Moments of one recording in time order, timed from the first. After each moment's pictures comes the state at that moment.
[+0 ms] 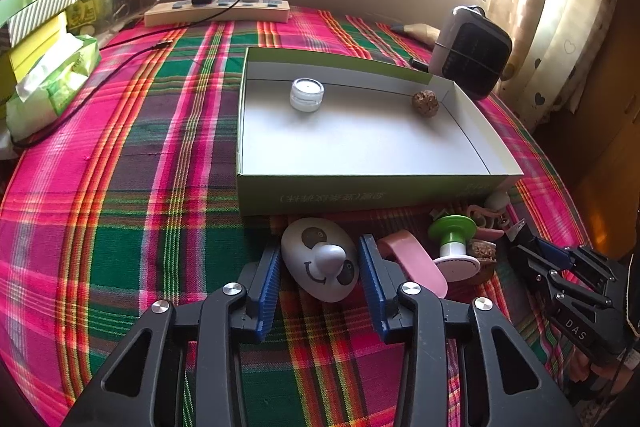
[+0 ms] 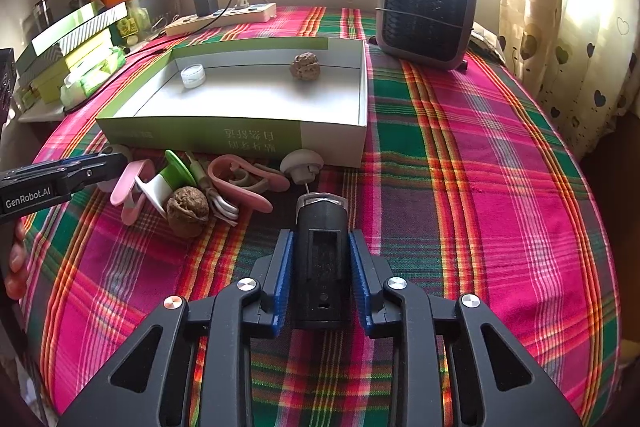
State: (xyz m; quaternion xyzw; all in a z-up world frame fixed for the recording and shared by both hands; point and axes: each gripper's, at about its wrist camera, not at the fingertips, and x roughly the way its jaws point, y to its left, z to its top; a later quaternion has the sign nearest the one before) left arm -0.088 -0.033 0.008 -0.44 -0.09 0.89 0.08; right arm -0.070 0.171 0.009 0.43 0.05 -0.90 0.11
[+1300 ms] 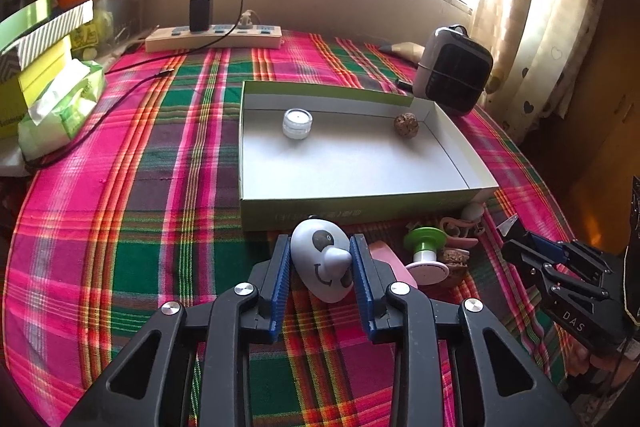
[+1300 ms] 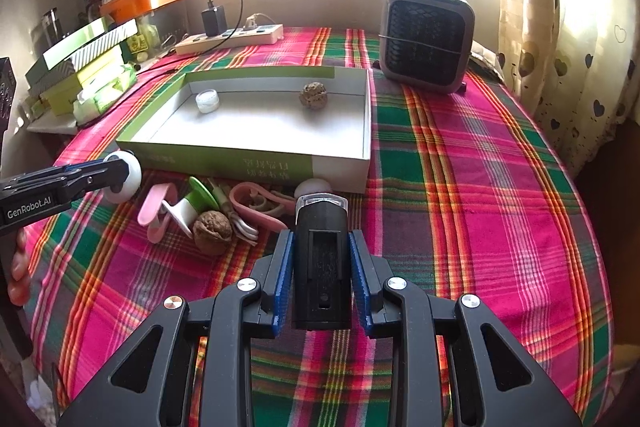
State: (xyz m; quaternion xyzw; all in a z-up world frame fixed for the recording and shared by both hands) left arm -0.073 -0.035 0.034 -0.41 -0.08 0.91 0.09; right arm -0.063 0.169 0.032 0.40 0.04 -0.91 0.12
